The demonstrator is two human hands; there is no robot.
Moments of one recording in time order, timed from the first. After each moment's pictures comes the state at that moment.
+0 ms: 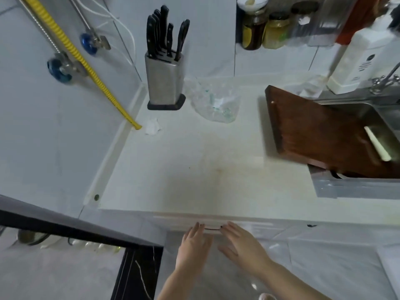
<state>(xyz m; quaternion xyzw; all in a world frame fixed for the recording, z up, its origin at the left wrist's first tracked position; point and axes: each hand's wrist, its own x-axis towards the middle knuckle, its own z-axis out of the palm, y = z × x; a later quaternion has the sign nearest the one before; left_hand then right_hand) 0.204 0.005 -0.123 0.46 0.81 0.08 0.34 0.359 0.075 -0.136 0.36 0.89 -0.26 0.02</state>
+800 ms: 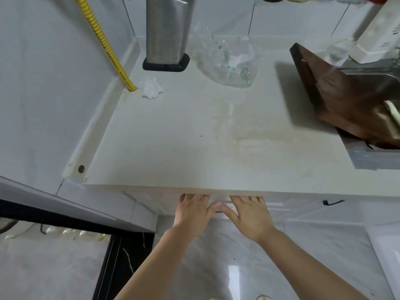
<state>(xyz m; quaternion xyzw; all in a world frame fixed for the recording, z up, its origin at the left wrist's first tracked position) 0.132 0.032 -0.191 0.64 0.74 -0.03 0.20 0.295 0.076 -0.190 0.49 0.86 -0.16 0.01</state>
